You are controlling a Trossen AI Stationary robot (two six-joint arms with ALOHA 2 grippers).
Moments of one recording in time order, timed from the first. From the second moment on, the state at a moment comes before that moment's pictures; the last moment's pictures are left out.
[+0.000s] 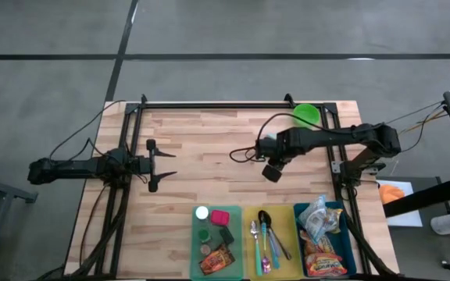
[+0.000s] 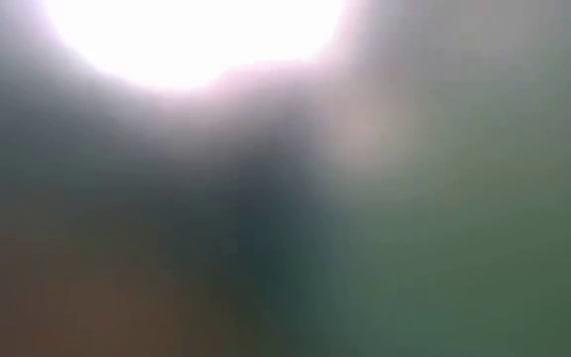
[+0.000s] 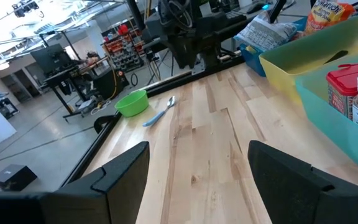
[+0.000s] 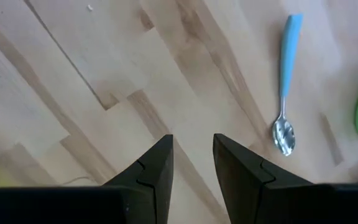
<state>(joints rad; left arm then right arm) 0.05 0.14 0.00 0.02 -0.04 0.39 -0.06 1.58 1.26 -1.16 0.20 0.50</state>
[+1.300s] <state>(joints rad) 0.05 0.13 0.00 0.02 -0.03 0.39 -0.19 1.18 0.72 -0.42 0.13 0.22</state>
